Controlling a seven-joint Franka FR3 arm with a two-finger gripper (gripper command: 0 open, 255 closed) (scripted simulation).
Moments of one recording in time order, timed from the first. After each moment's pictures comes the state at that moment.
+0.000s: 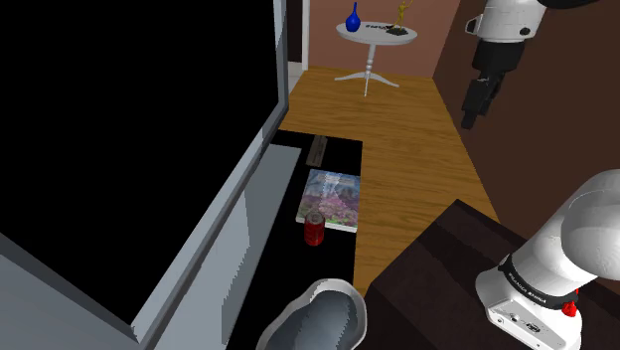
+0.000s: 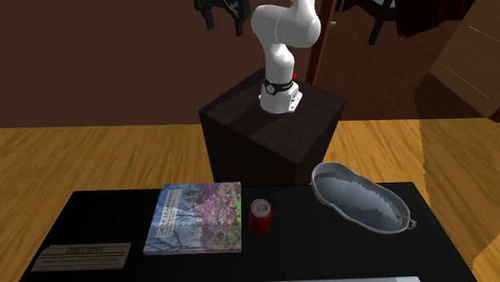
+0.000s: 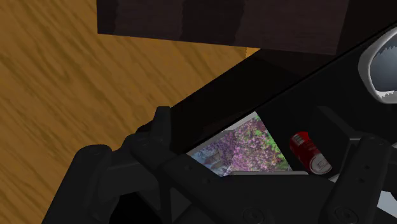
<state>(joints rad) 0.01 -0.78 -0.05 -2.44 -0.04 1.52 -0.11</state>
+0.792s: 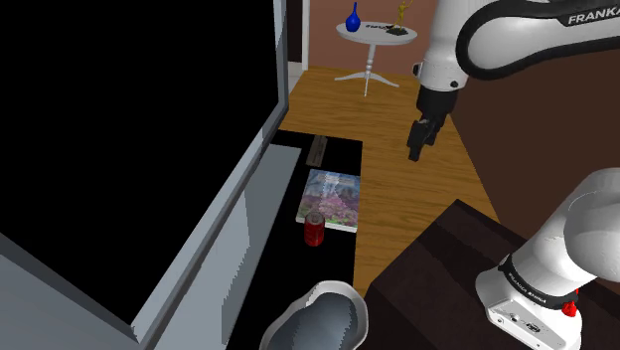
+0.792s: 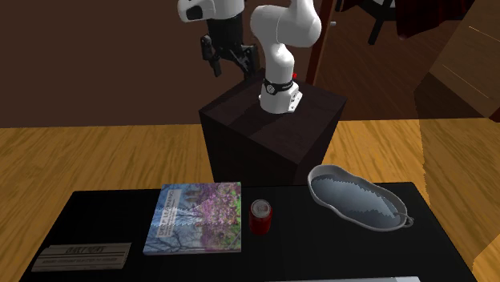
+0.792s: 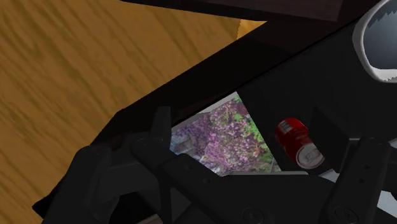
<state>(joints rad) 0.08 -0.60 0.05 -2.56 0.04 1.86 -0.03</state>
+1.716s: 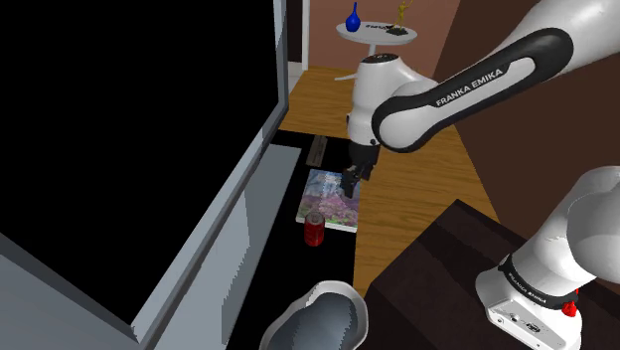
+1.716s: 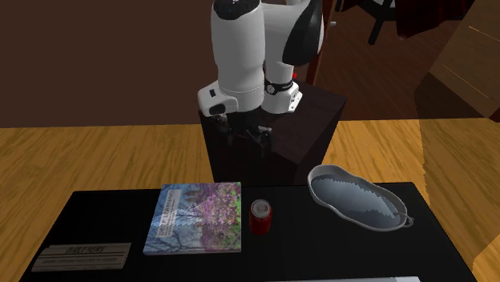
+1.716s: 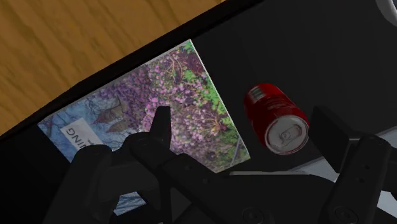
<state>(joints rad) 0.15 -0.12 0.20 -2.48 0.05 2.32 0.12</state>
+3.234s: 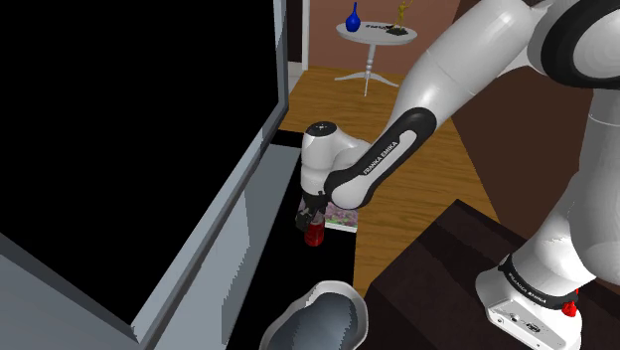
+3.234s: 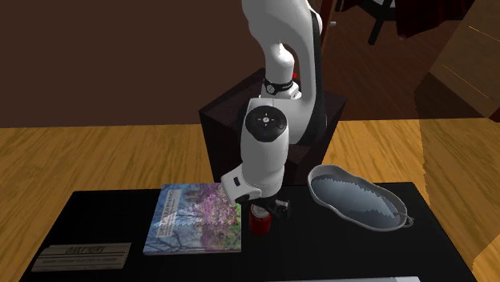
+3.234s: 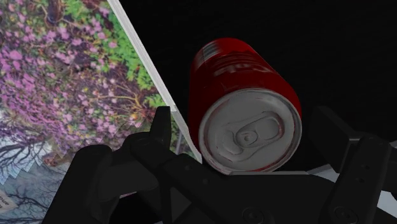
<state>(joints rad) 0.26 0.42 0.20 -2.23 -0.16 2.64 0.34</state>
